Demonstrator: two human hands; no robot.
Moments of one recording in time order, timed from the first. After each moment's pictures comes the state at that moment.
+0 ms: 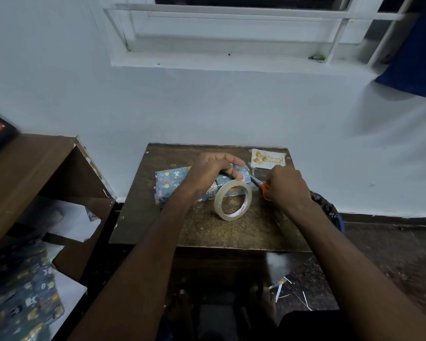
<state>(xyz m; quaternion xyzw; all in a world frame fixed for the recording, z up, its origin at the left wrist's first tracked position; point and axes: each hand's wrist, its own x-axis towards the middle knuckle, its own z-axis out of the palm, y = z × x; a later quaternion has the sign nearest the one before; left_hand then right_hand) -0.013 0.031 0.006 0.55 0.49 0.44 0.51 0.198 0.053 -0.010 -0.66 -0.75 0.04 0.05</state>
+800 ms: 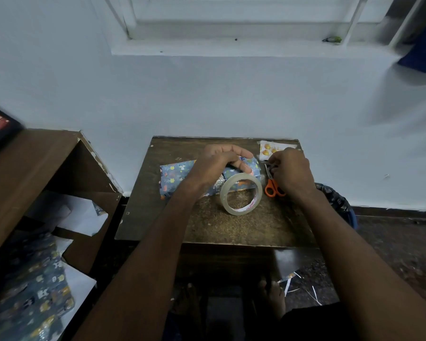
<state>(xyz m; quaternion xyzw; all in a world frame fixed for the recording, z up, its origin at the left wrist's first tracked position) -0.016 0.033 0.005 0.56 0.49 0.43 0.52 0.196 0.091 -0.039 -0.65 -0.73 0.07 0.20</state>
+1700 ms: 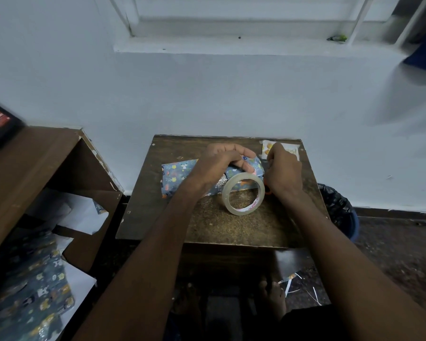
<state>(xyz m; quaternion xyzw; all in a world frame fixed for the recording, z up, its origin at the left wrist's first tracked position) -0.016 0.033 0.006 0.55 0.48 0.44 0.52 0.169 0.089 -0.055 -0.67 -0.69 0.08 0.27</state>
